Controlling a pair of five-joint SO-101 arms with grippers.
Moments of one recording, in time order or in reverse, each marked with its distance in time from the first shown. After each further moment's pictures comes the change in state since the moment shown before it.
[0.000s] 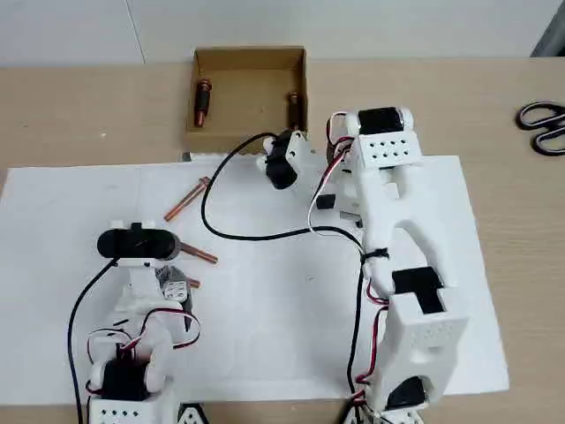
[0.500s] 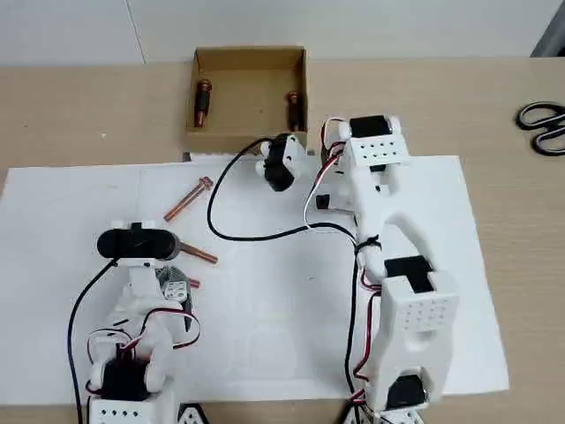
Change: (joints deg) left arm 0.0 0.0 0.0 0.0 0.0; right arm -0.4 7.4 0.0 -9.5 2.5
